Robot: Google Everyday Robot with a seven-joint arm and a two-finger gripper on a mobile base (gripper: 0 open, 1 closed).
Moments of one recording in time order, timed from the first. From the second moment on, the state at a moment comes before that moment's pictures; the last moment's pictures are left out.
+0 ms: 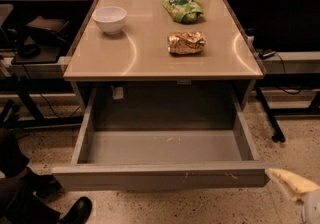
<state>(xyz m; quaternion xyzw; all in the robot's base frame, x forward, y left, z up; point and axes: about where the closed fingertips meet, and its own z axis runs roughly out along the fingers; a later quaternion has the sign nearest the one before) 0.241 -0.228 0.780 -0.70 0.69 -0.01 0.15</state>
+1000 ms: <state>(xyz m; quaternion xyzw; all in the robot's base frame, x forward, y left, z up) 0.230 -0.199 0.698 -0.75 0.65 0.07 0.10</state>
